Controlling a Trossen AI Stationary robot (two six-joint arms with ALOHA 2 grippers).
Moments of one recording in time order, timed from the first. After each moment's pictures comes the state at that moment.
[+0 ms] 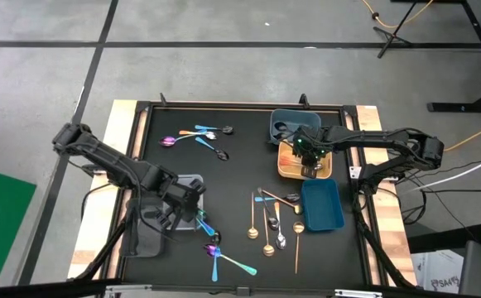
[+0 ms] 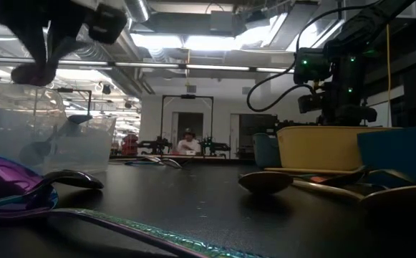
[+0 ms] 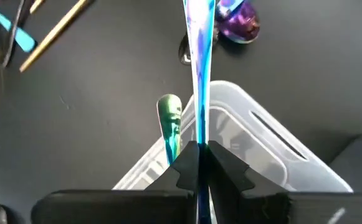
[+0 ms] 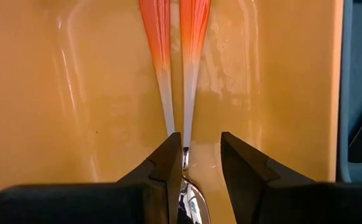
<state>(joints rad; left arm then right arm) -0.38 1.36 1.01 -0.81 0.04 0.35 -0.41 1.37 0.71 -0.67 -0.02 -0.22</state>
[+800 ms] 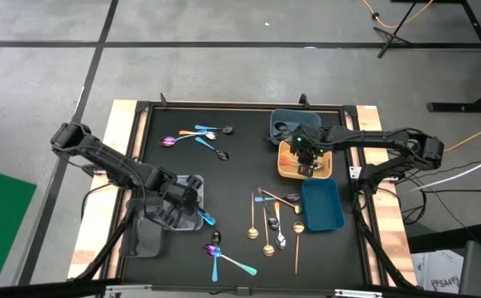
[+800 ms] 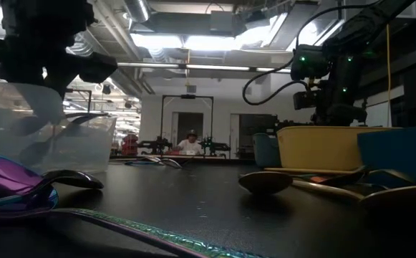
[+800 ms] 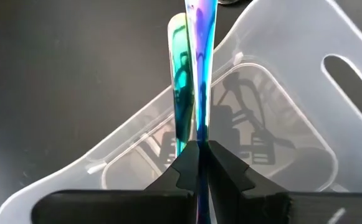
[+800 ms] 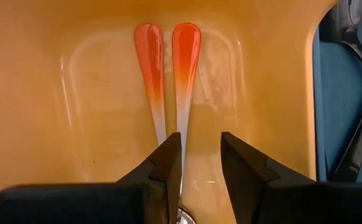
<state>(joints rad) -0.35 1.34 0.79 -0.64 -0.05 0.24 -0.41 1.37 0.71 -0.59 -0.02 -0.22</state>
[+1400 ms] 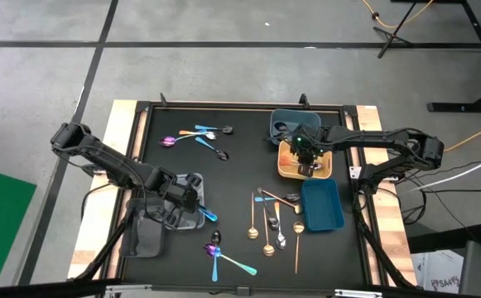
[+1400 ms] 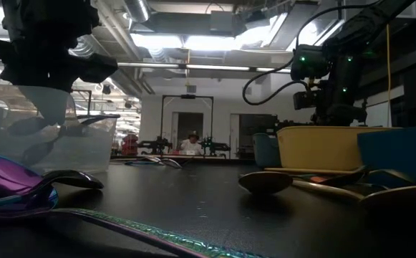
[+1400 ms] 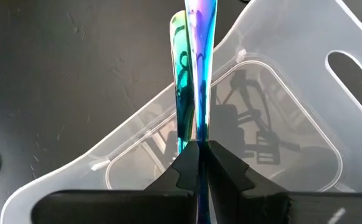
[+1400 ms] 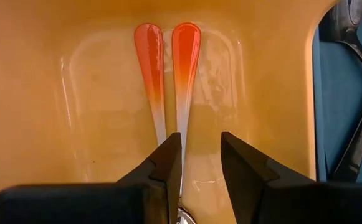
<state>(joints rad) -0.35 1.34 0.79 -0.64 -0.09 0.19 -0.41 1.37 0.71 -0.59 -0.02 -0.22</state>
